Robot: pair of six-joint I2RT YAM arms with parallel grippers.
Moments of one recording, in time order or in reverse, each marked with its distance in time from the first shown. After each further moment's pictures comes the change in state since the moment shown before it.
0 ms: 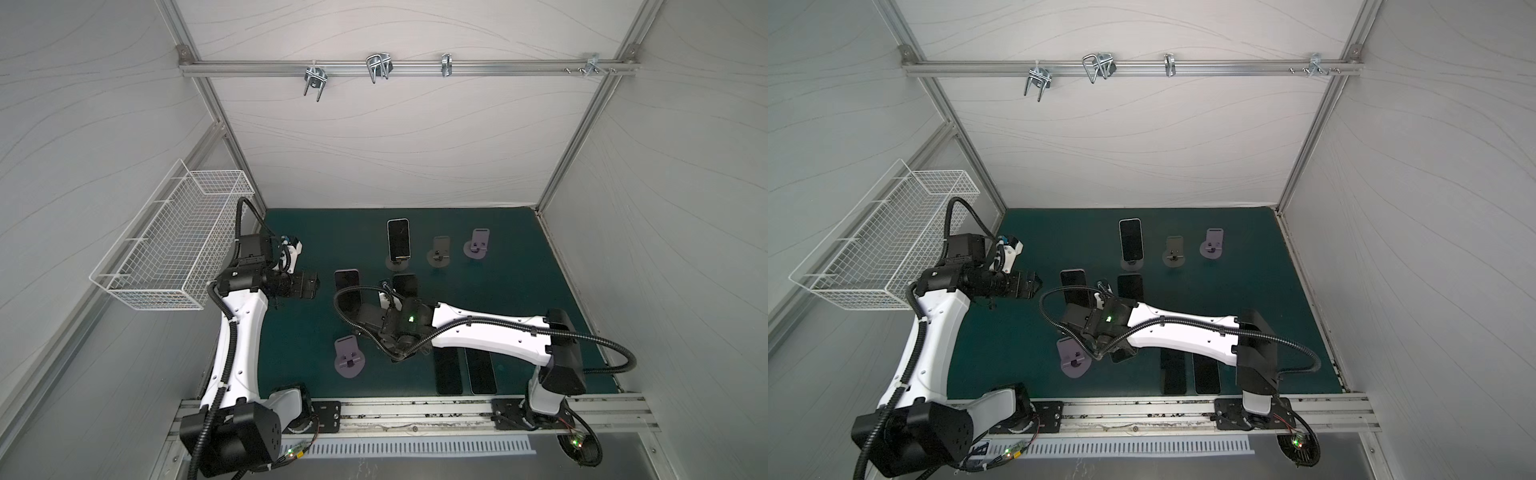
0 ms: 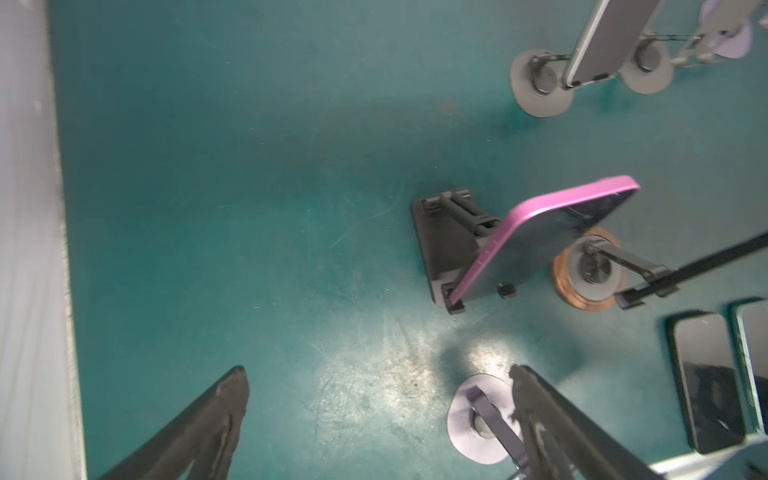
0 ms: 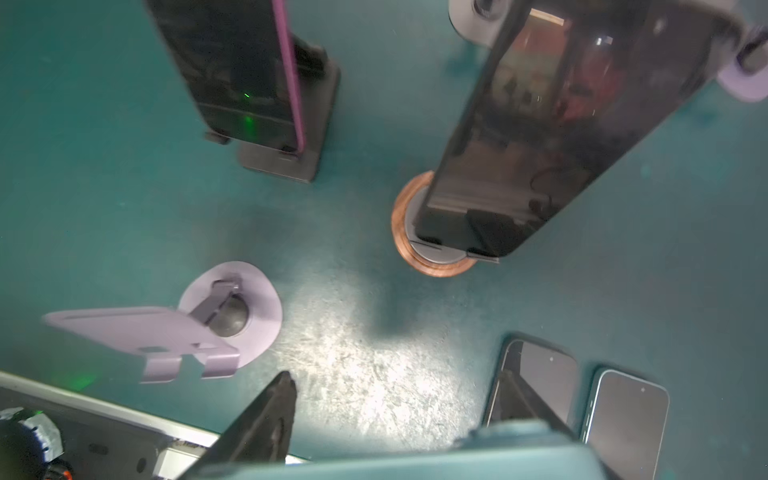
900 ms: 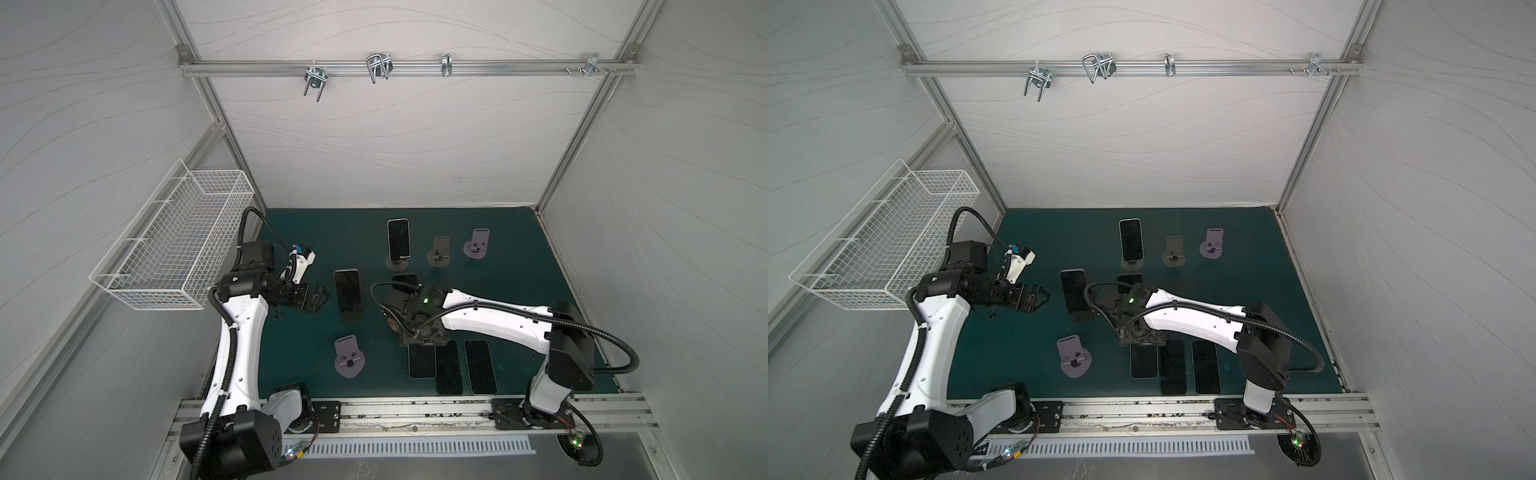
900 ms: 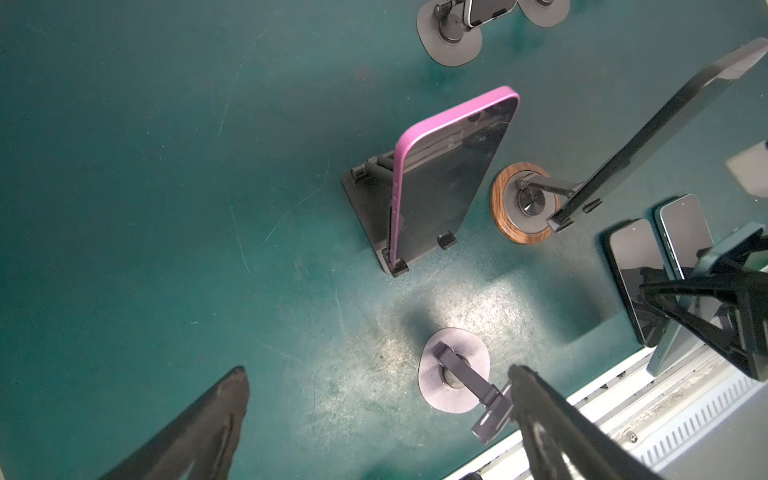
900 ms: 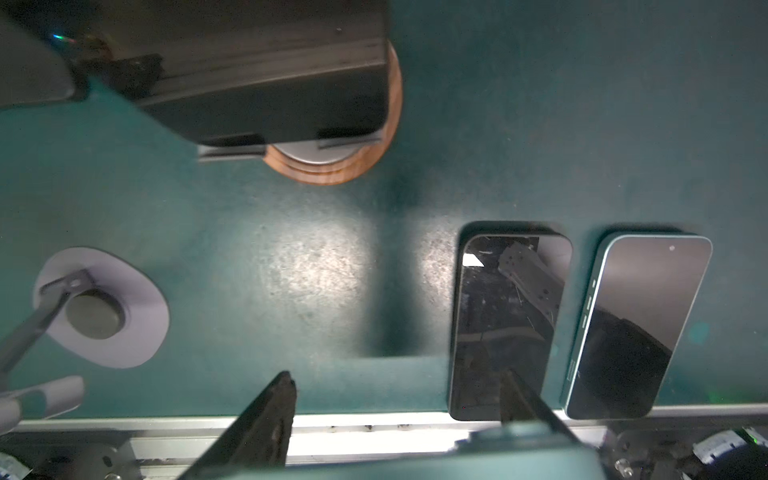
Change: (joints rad) left arm 0.000 -0.037 -0.034 -0.090 0.143 0.174; right arm -0.172 -0.053 -0.208 -0.042 -0.336 0.183
